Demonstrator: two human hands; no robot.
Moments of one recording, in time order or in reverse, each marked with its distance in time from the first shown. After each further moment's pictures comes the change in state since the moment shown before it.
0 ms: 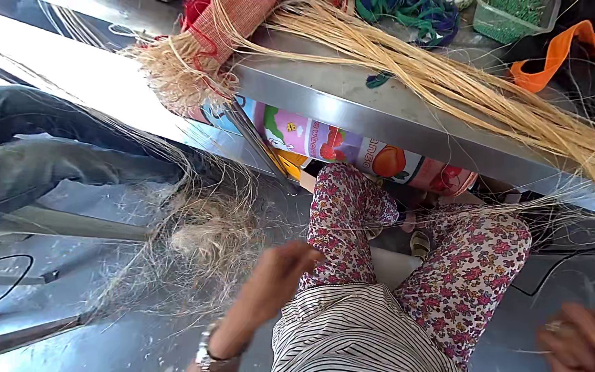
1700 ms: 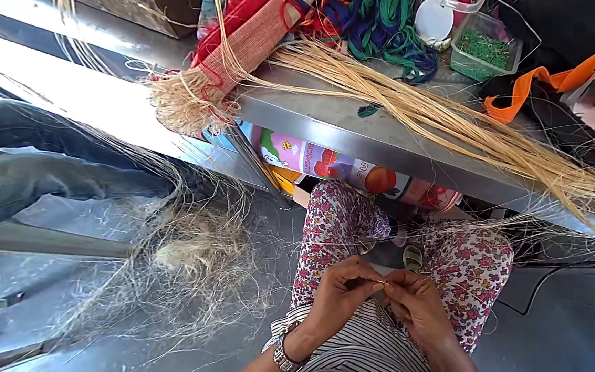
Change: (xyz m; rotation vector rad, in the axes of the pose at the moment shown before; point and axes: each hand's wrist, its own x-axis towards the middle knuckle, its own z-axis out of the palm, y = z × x) left_hand 0.032 0.020 0.097 -0.688 0.057 0.249; right_hand 0.063 0.121 0.107 -0.183 0.161 0.379
